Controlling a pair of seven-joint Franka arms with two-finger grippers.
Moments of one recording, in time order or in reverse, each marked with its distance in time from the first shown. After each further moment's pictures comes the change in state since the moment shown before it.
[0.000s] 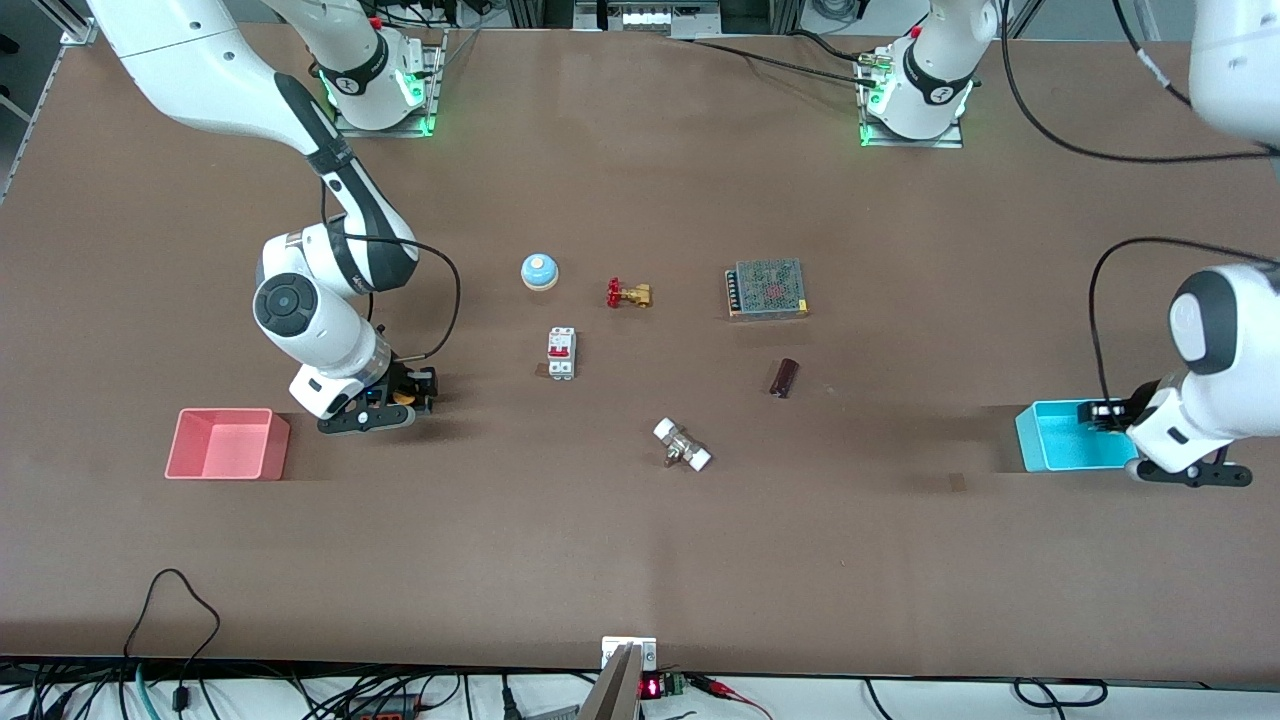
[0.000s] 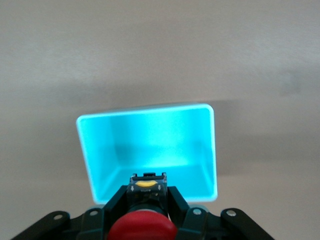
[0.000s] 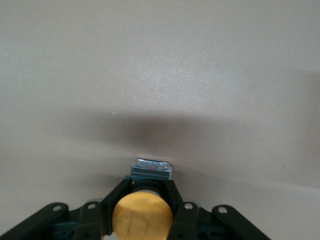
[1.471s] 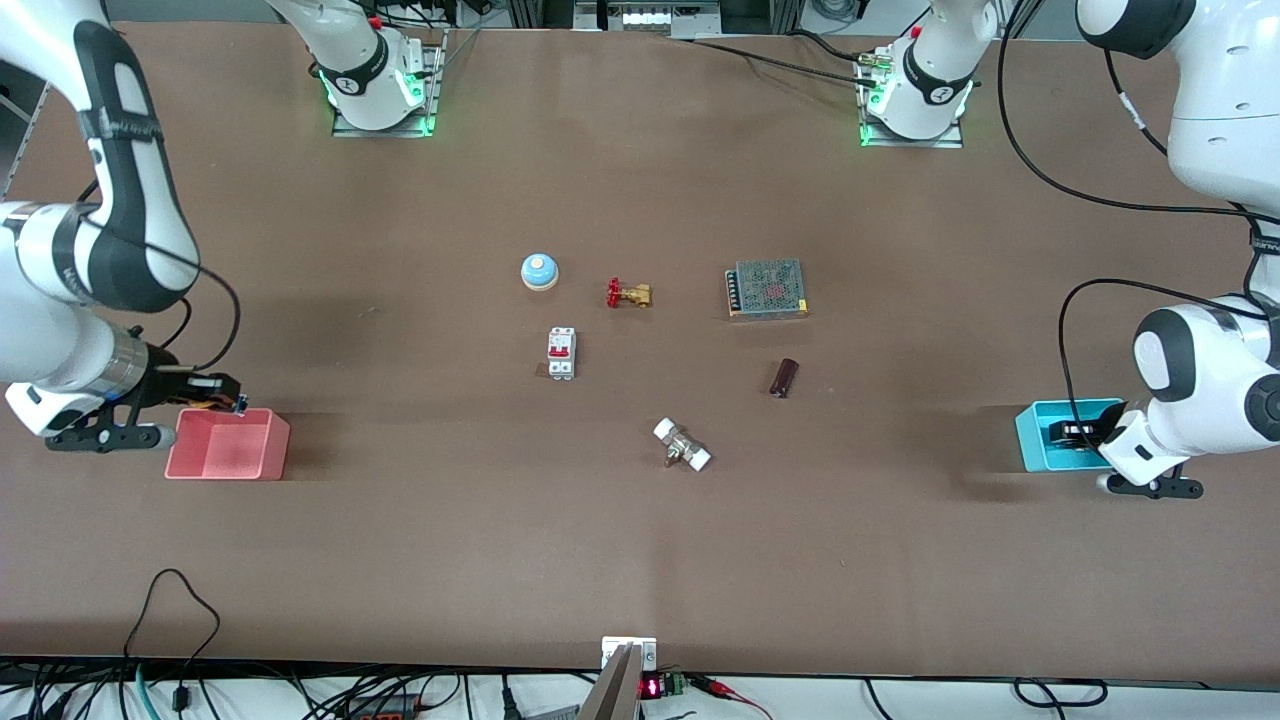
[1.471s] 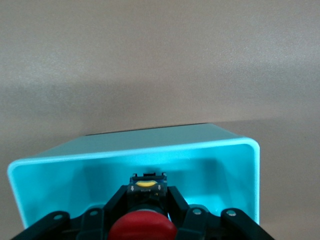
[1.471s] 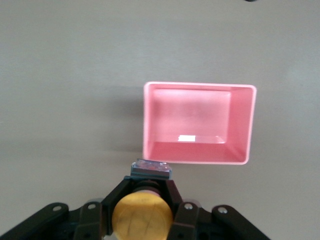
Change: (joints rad) left arm 0.039 0.129 -0.006 -0.008 -0.061 0.147 0.075; right arm -0.171 -0.086 -0.175 0.287 0.117 -0.451 -0.296
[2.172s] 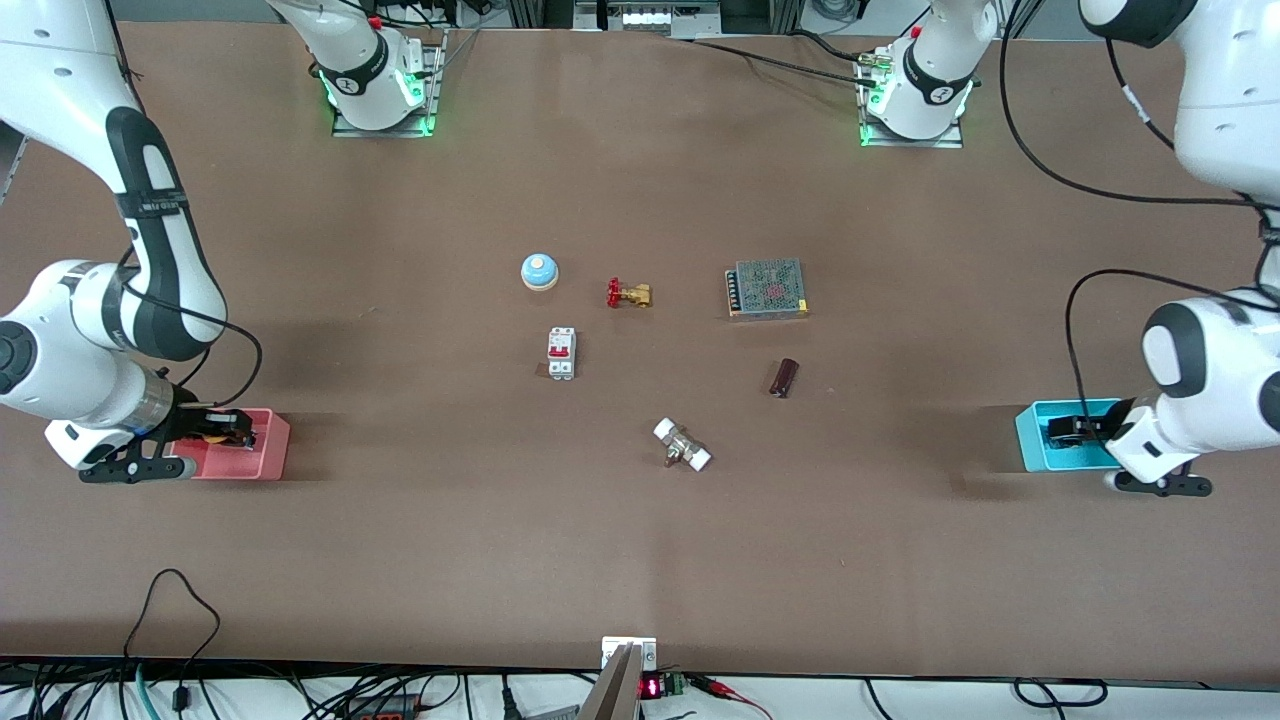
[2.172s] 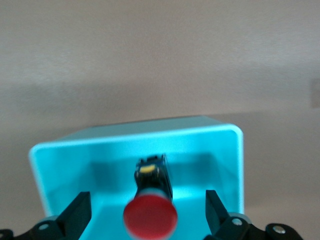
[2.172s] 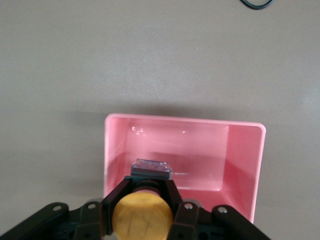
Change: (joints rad) left arm 0.001 -0.066 -0.005 0.007 -0.001 -0.086 0.003; right arm -0.021 0.163 -0.011 0.016 0.000 0.207 -0.069
